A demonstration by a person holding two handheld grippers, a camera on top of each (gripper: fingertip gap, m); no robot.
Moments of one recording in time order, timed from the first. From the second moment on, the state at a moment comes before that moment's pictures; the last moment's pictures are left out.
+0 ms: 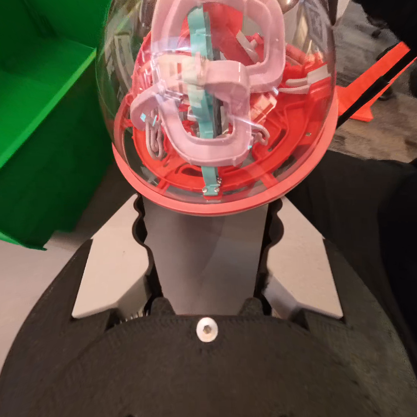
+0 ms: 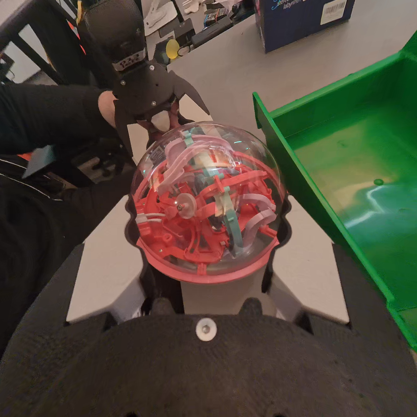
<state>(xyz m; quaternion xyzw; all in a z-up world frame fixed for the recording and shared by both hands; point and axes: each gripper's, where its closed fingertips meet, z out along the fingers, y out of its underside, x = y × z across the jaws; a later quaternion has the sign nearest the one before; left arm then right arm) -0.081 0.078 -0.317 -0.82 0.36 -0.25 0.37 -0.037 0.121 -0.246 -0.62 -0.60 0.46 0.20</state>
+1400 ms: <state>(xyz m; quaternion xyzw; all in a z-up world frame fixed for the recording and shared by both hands) -0.074 0.074 -0.292 -0.80 0.35 -0.33 0.37 0.008 0.114 -0.263 -0.57 -0.68 0.37 0.27</state>
